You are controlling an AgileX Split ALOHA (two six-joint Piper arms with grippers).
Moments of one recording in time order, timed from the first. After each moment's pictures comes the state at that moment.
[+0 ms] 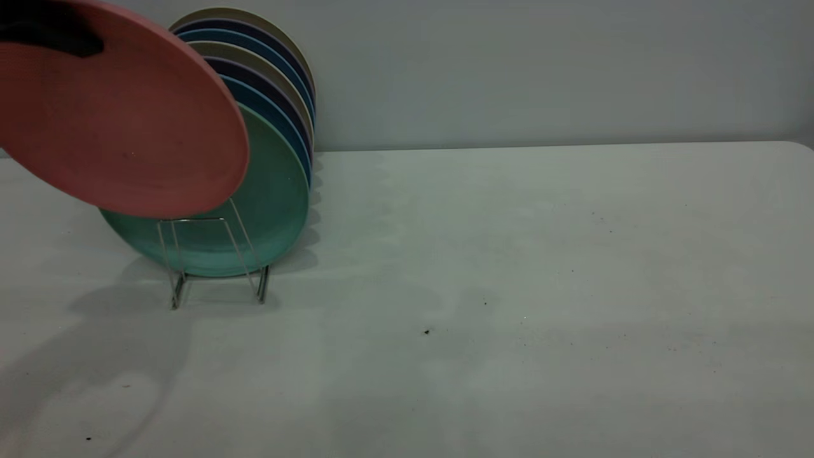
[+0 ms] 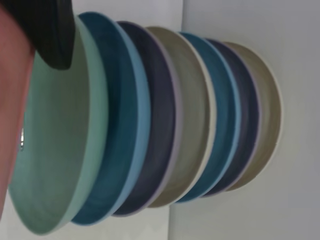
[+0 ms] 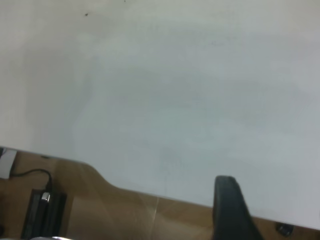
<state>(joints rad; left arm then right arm) 0.03 1.58 -1.05 -0.72 0.39 2.10 -0.13 0.21 -0.50 0.32 1.21 -0.31</state>
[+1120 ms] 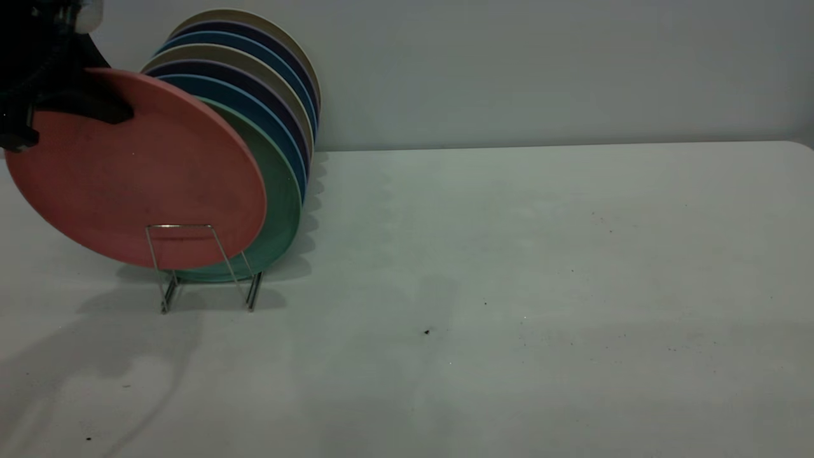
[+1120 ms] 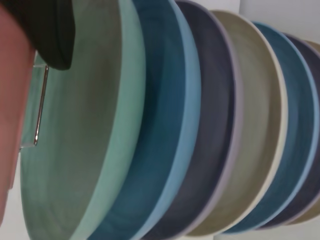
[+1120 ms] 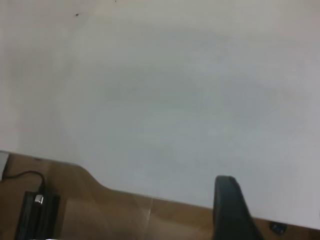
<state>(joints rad) 0.03 1.73 -1.05 -0.77 0.36 2.10 -0.13 0.21 -0.50 0.30 1.21 -0.30</state>
